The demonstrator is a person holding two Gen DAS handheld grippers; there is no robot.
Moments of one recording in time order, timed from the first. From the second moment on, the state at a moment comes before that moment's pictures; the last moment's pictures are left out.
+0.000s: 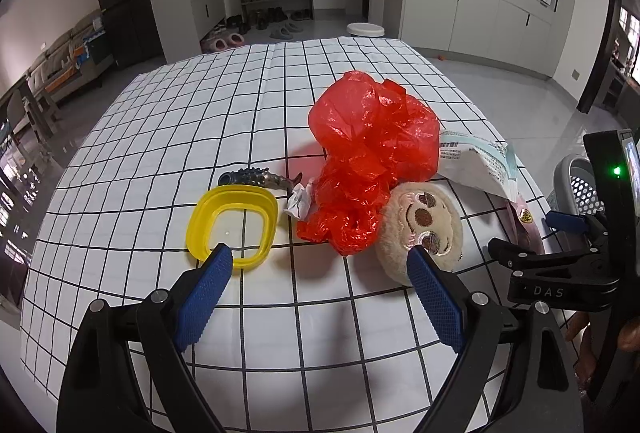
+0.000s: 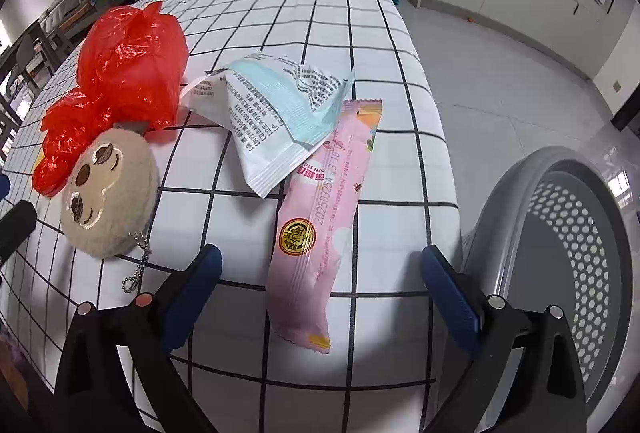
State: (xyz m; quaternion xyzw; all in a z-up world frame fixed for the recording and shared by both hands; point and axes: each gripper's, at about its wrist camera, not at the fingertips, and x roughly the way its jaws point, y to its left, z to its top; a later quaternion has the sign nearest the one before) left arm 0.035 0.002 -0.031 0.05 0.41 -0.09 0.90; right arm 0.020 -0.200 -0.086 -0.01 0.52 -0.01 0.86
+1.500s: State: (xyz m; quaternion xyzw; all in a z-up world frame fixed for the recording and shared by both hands) left arm 0.026 -0.010 -0.033 0.06 0.42 -0.10 0.90; right arm 0.005 -0.193 -0.075 -0.01 0.50 0.02 0.87
